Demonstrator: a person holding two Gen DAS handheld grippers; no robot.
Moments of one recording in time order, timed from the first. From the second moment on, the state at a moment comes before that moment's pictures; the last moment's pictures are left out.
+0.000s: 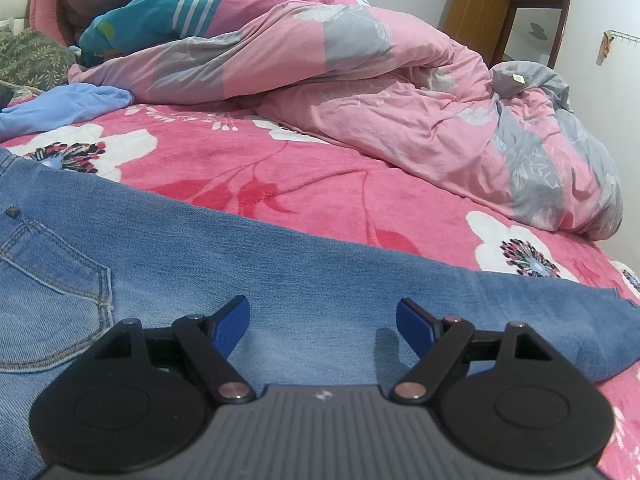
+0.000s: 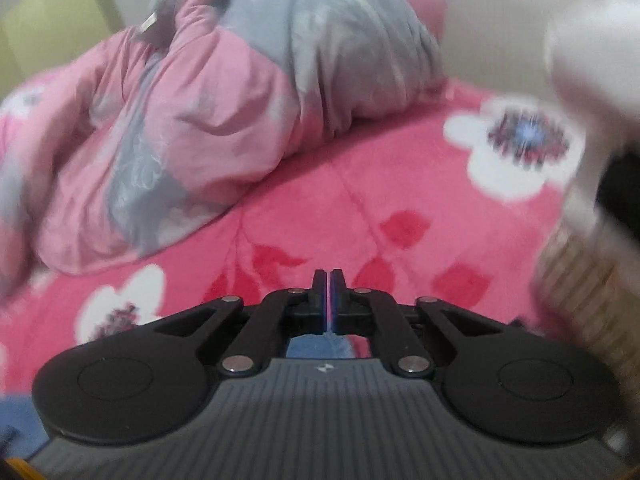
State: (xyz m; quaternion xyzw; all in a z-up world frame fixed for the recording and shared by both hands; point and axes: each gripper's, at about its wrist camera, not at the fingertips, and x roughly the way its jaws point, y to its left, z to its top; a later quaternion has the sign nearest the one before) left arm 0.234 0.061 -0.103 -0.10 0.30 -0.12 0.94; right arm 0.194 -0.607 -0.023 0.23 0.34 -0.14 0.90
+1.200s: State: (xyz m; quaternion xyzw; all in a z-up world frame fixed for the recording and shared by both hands) left arm 0.234 0.060 -0.104 -0.10 0.30 -0.12 0.94; right arm 0.217 -0.585 -0.008 0.19 0.28 -0.09 0.94
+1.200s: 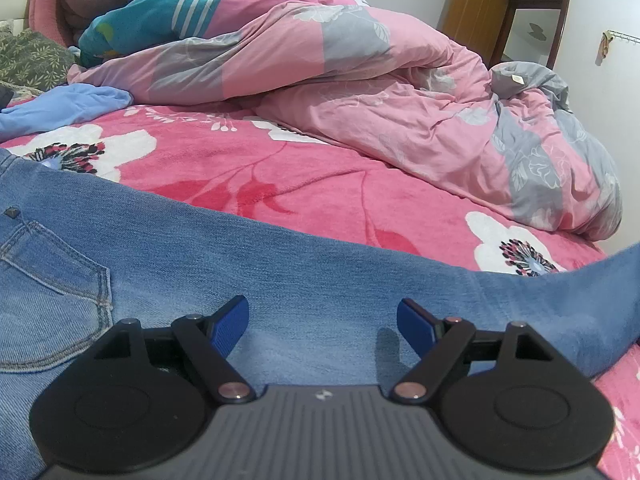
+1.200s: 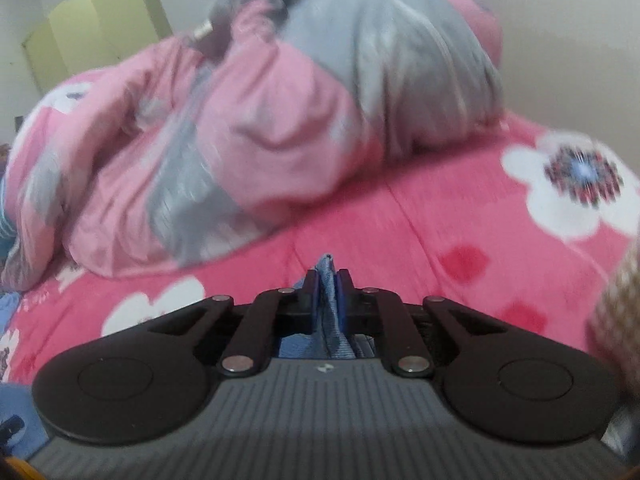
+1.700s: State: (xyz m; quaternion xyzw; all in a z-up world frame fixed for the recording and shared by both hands) left arm 0.234 0.060 -0.104 -0.09 0.30 -0.12 0.94; right arm 0.251 -0.601 -0.068 0.19 0.36 -0.14 0.90
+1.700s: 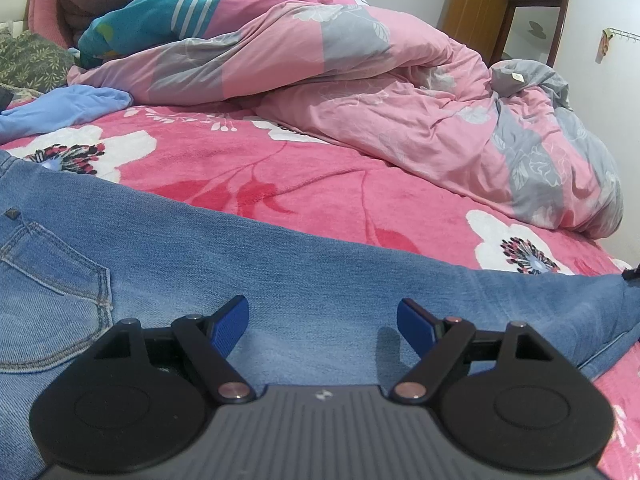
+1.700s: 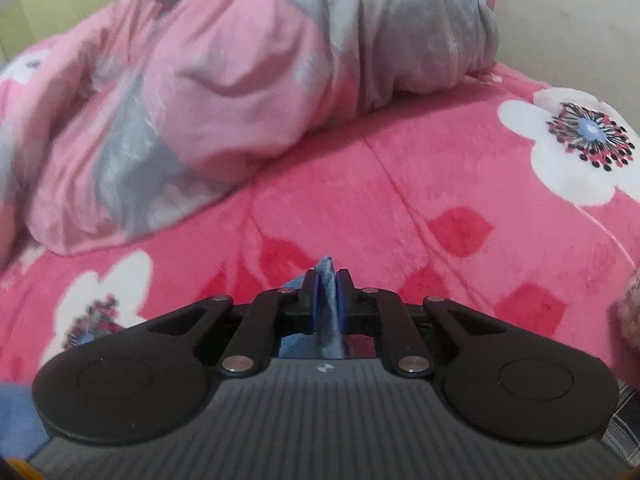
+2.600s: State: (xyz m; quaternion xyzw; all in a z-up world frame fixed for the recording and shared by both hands) left arm 0.234 0.062 -0.106 -0.10 0.30 -0.13 0.94; right arm 0.176 -0.583 -0.066 0.22 0.34 -0.11 0.91
